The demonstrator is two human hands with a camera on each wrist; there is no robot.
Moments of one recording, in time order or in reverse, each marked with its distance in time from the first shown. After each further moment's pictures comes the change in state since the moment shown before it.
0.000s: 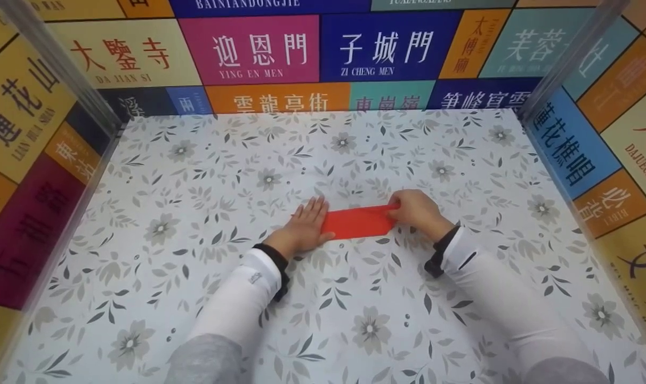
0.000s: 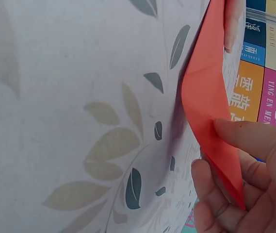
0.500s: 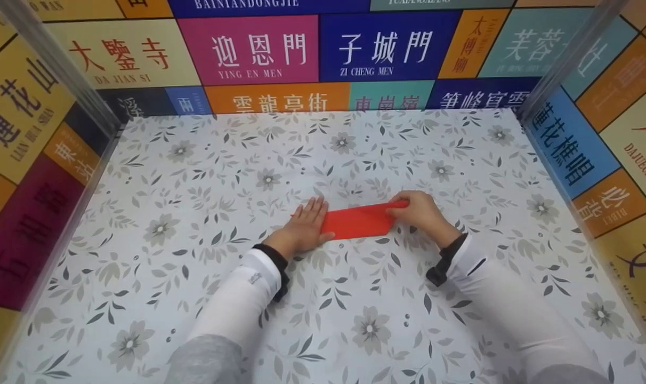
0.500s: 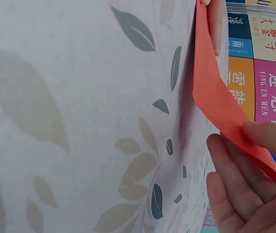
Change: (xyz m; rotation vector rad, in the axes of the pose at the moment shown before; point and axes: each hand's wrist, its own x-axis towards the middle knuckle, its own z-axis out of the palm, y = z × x) left_hand -0.003 0.002 -0.003 -0.006 -0.003 0.006; right_hand -0.007 0.013 0.006 0.335 0.071 0.035
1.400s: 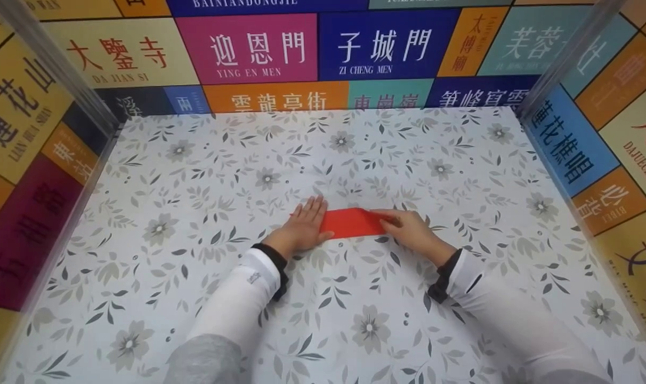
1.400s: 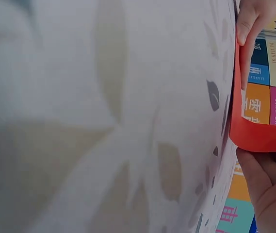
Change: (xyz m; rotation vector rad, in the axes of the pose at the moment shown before) left_hand 0.001 0.000 0.001 0.014 -0.010 -0.003; right_hand -0.025 0.010 0.031 0.117 -0.069 -0.229
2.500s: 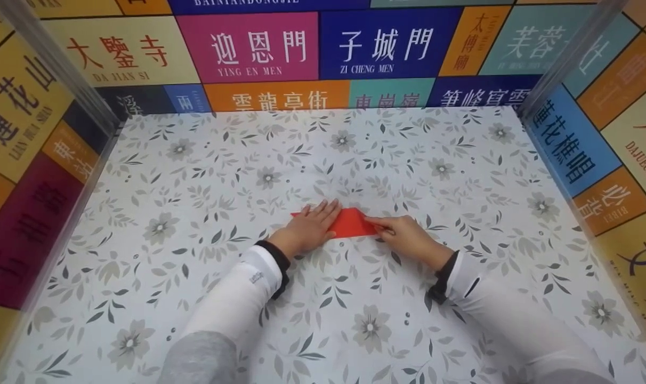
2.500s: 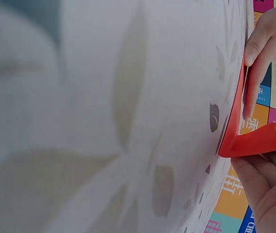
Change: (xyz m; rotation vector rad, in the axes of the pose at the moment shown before) left_hand -0.001 0.011 -0.007 0.187 -0.020 0.108; right_hand -0.006 -0.010 0.008 -0.200 -0.079 -0.128
